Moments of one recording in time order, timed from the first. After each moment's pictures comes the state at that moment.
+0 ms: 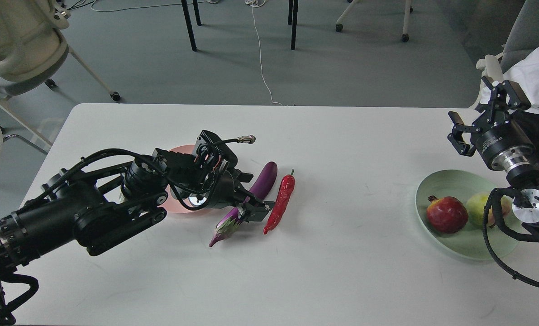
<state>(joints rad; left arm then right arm) -0.82 0.29 -0.38 -1.16 2.09 -0.47 -0.22 0.58 -0.68 0.54 1.01 0.10 0.14 0.49</state>
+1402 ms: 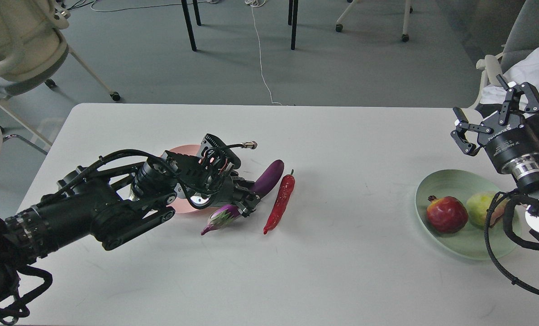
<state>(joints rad) -0.88 0.26 -0.33 -1.13 2.09 -0.47 -0.19 0.50 -0.68 0.69 1.00 0.10 0.32 0.49</state>
